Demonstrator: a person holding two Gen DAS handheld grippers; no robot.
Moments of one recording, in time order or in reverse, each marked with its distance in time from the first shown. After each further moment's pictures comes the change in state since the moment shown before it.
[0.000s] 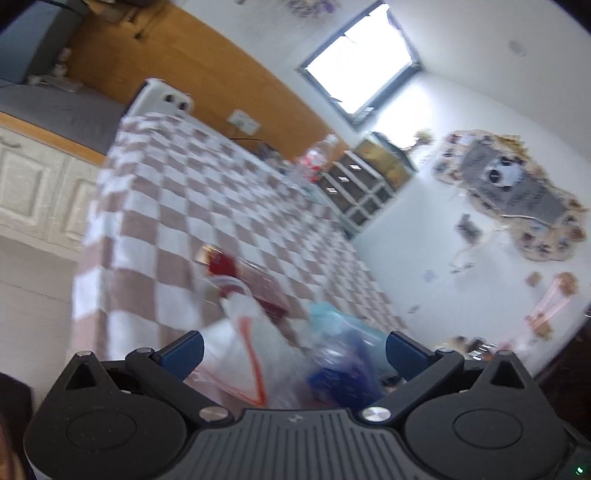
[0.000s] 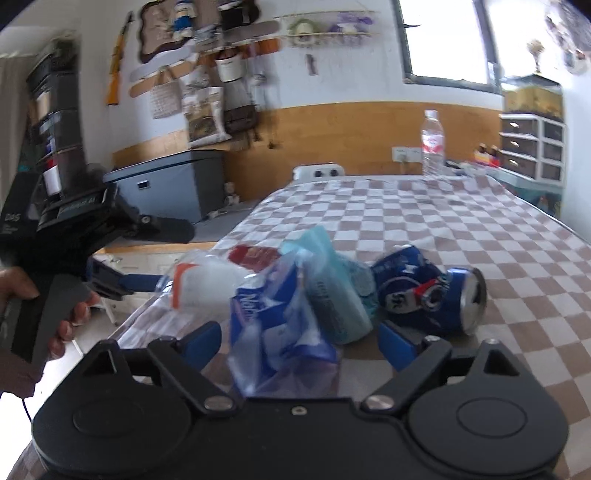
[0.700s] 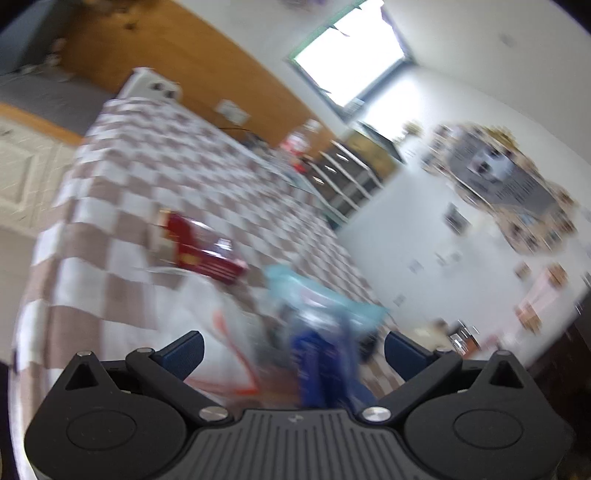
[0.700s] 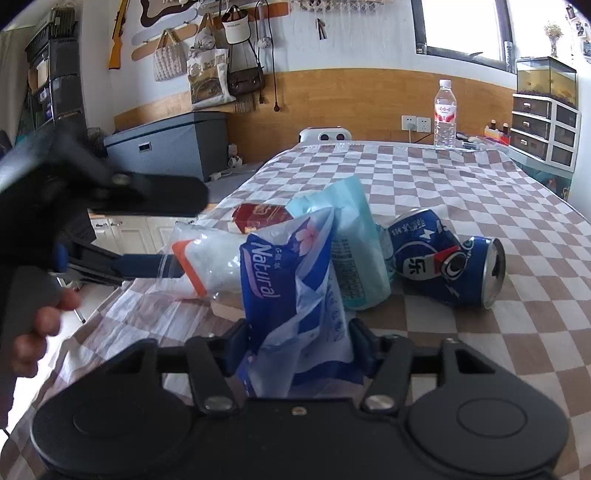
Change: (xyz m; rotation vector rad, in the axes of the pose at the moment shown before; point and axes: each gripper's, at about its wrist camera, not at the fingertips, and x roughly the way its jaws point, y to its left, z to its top) left arm 0.014 -0.026 -0.026 -0.051 -0.001 0.028; right arm 0.019 0.004 -0.004 -0.010 0.127 -0.010
